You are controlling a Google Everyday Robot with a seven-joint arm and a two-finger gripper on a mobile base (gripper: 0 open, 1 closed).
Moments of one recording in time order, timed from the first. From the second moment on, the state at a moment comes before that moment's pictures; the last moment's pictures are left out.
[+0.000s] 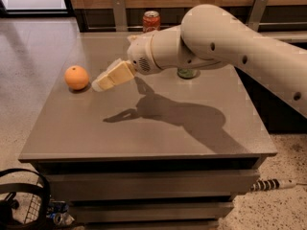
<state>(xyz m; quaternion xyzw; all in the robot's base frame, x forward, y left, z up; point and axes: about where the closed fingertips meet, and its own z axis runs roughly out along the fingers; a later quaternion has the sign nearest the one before) 0.597 0.096 0.922 -0.50 0.68 0.26 0.48</state>
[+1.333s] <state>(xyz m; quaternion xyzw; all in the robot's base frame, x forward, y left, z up) 0.629 0.191 0.879 -0.48 0.63 0.30 0.53</state>
